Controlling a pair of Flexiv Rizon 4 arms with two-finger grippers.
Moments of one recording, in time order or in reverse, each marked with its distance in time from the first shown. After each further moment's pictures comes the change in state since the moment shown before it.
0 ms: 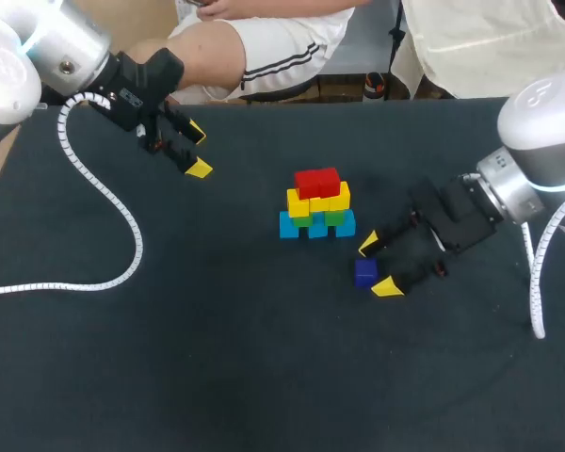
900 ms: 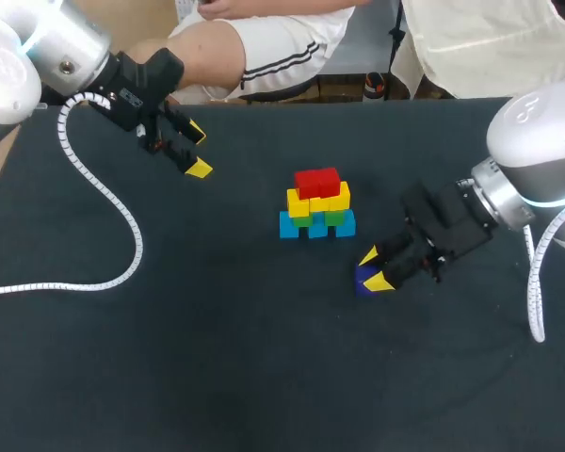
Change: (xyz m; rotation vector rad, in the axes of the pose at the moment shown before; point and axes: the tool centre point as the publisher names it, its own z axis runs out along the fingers) left arm 0.000 0.000 0.000 0.000 0.000 0.000; right arm -0.001 0.009 0.007 0.029 0.025 0.059
